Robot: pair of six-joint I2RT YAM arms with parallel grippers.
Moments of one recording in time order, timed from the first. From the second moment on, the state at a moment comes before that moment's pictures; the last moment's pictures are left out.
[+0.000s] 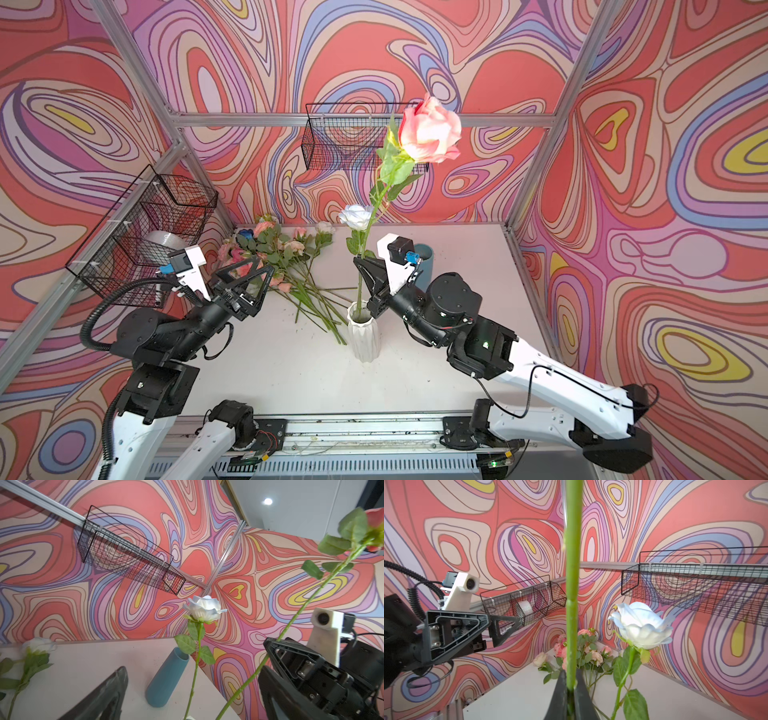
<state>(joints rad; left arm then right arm) -0.24 0.58 0.88 -0.07 0.42 -0.65 1.09 1.04 1.21 -0.04 0.30 0.01</state>
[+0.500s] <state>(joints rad) -0.24 0.58 0.77 -0.13 0.36 -0.66 1.09 1.07 0.99 -0.06 0.39 0.10</state>
